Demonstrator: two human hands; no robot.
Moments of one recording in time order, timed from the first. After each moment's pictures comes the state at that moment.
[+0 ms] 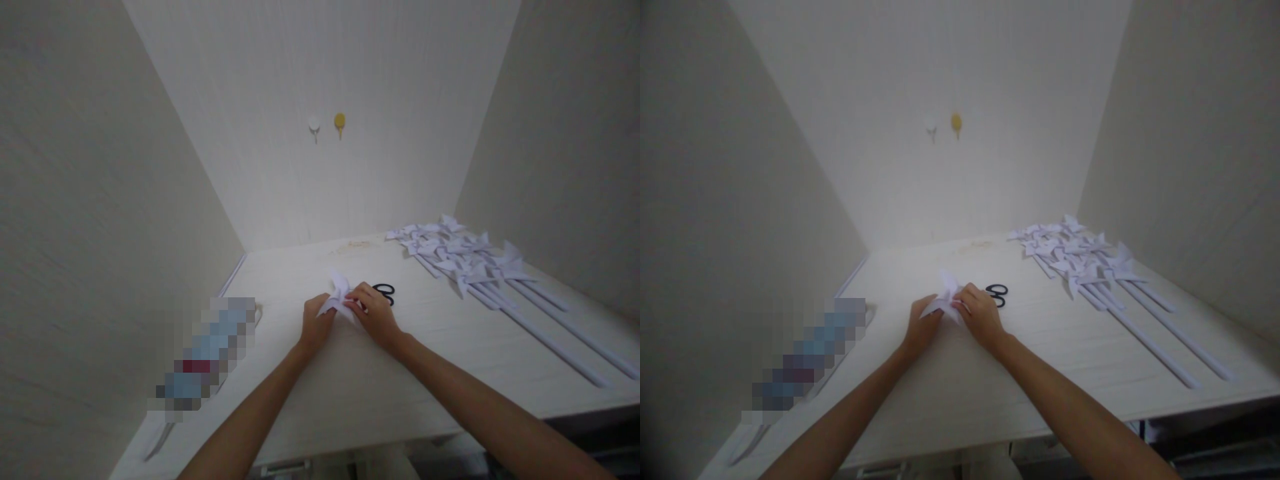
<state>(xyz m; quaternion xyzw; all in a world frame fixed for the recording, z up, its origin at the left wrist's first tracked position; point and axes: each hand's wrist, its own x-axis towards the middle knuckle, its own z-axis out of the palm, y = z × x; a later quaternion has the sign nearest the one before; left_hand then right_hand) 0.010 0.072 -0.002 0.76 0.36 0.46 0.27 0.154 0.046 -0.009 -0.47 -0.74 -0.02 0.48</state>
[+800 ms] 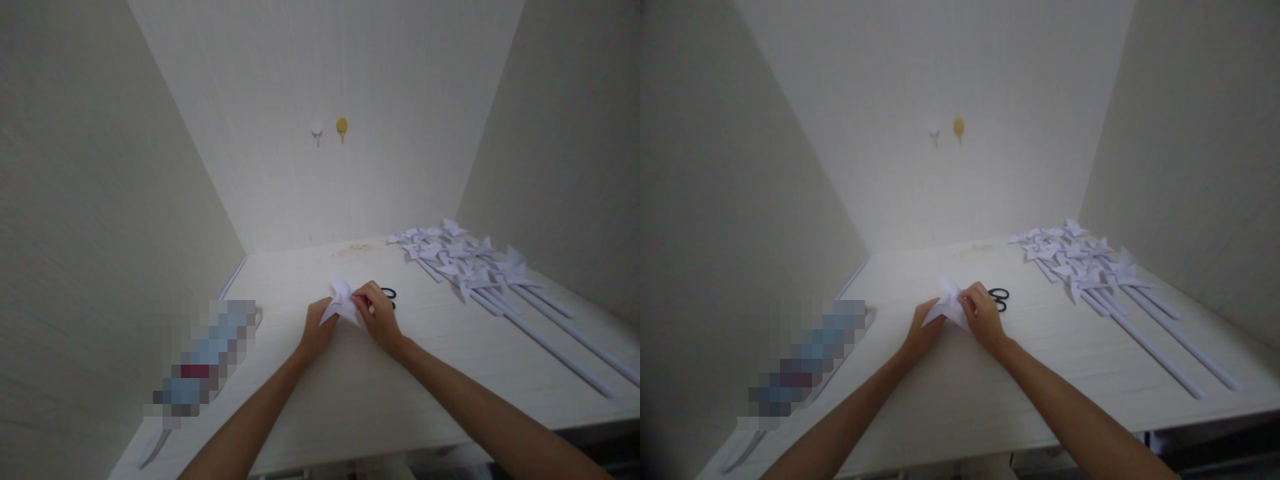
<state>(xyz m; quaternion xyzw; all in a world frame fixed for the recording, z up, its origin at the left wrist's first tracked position) 0.008 0.072 0.003 0.77 0.33 0.44 0.31 0.153 0.049 -0.004 -0.45 -0.69 0.03 0.57</state>
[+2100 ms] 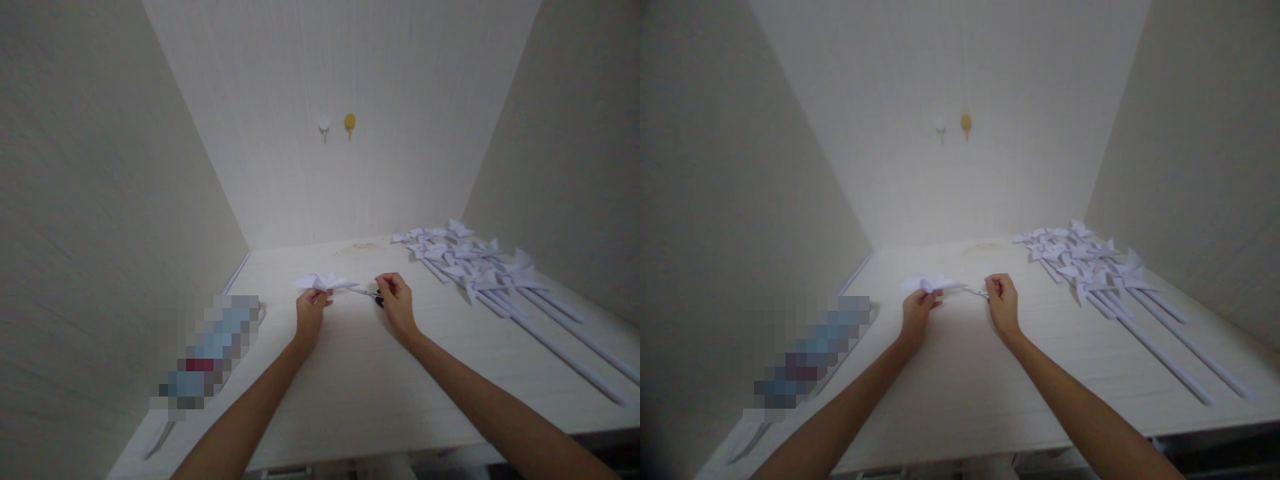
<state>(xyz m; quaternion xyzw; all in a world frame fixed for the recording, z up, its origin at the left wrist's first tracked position) 0.009 0.088 0.002 0.52 0.44 0.58 0.45 0.174 0.067 -0.014 -0.51 -0.50 0.16 0.68</state>
